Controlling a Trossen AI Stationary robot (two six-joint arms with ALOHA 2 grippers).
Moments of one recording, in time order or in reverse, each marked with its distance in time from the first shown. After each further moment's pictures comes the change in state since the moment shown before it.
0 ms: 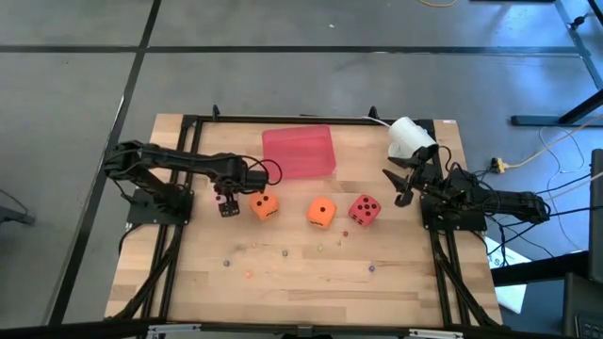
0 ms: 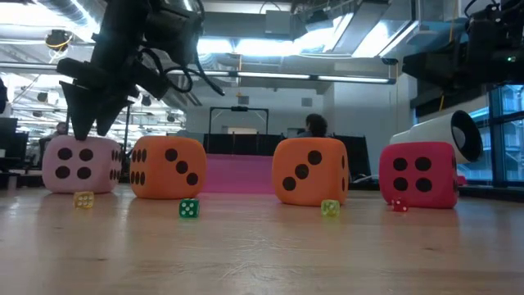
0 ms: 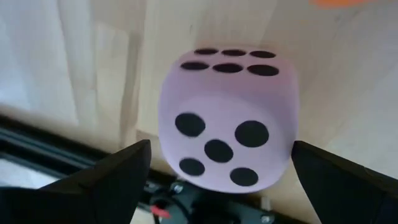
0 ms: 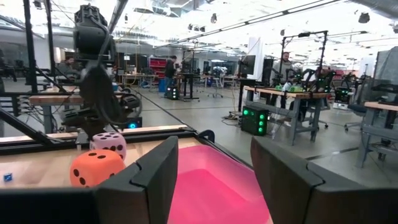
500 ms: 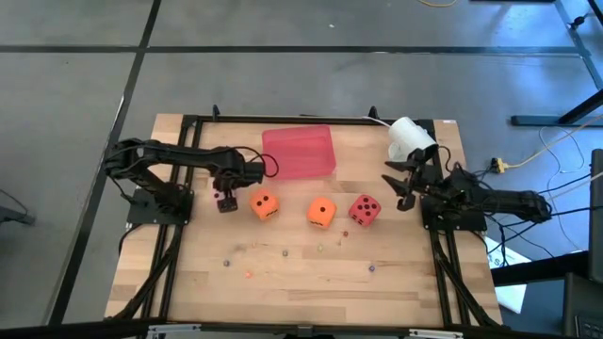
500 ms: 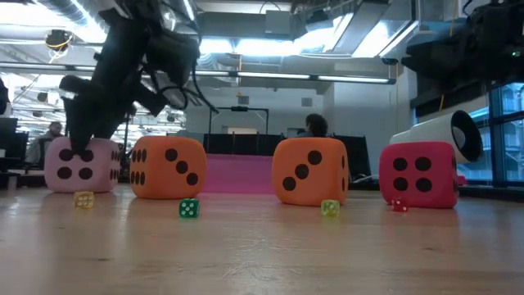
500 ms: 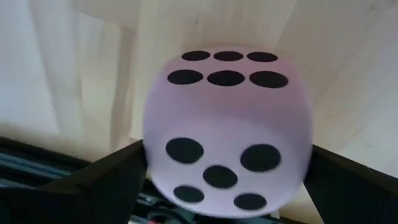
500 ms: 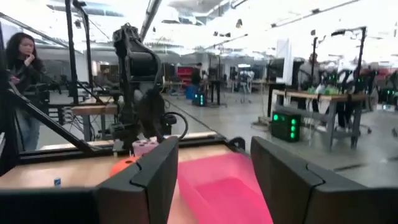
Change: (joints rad) left arm 0.120 -0.003 -0.108 0.097 0.057 0.126; right arm 0.001 0.038 0.000 0.050 -0.106 0.064
